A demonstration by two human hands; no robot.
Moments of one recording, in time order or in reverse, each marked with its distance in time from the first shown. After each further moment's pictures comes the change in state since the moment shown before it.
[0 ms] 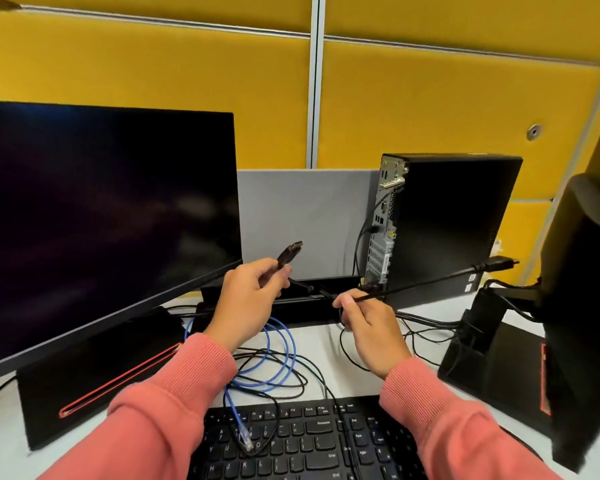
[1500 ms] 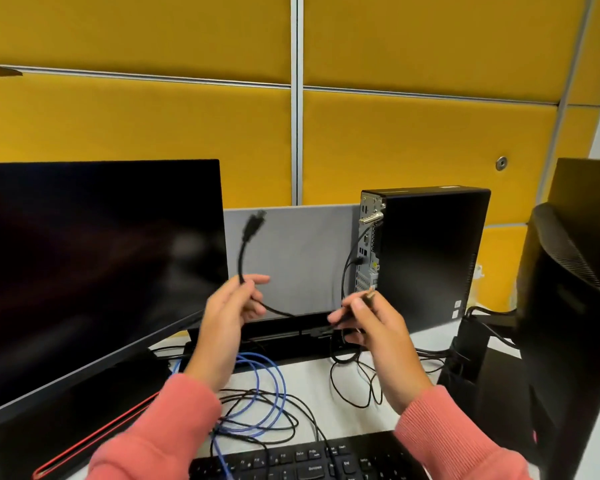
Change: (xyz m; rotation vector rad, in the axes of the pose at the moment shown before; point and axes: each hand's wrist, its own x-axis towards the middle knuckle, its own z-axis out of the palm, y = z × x) left_hand 0.010 0.013 -0.003 -0.654 0.073 -0.042; right_hand -0.008 -0.059 -0.042 0.560 0.033 0.094
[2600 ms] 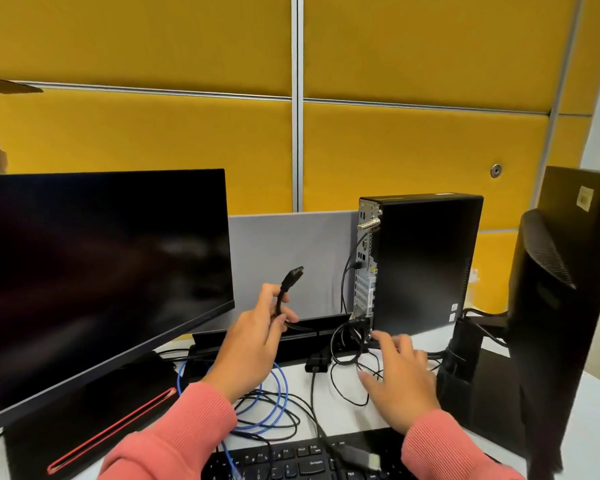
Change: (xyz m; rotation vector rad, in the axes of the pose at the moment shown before) left_hand -0.032 0.009 0.007 0.830 -0.284 0.236; right_hand -0.025 0.041 -0.035 -1.163 0.014 0.144
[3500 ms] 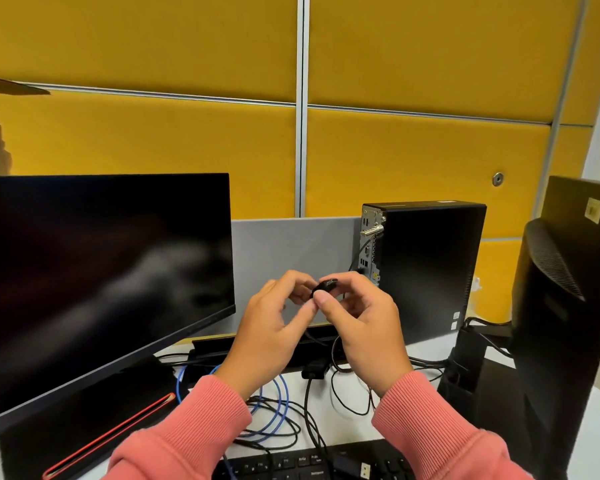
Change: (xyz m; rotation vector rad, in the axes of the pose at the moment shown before) left_hand 0.013 0.041 -0.008 -0.166 0.143 0.173; right_hand 0.007 -0.094 -0.053 0.938 0.243 -0.437
